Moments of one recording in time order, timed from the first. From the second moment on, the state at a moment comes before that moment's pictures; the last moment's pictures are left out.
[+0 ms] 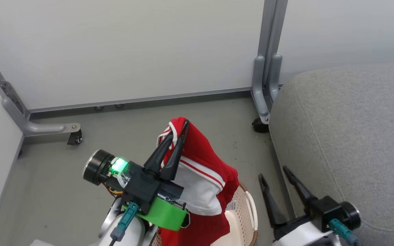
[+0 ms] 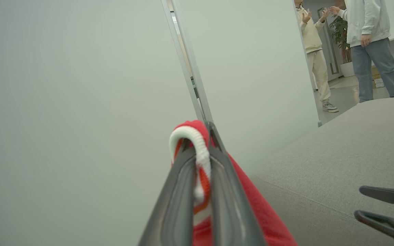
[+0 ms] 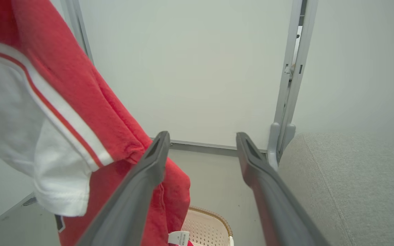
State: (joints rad) left arm -0.22 0.11 -0.48 0.00 -0.04 -0.03 -0.26; right arm 0.05 -0.05 0.23 0.13 0.07 0.13 -0.26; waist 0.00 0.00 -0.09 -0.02
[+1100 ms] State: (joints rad) left arm -0.26 0.13 -0.57 -0.08 -0.02 -0.10 -0.26; right arm -0.08 -0.10 0.55 0.27 0.23 0.13 -0.26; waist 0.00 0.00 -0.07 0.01
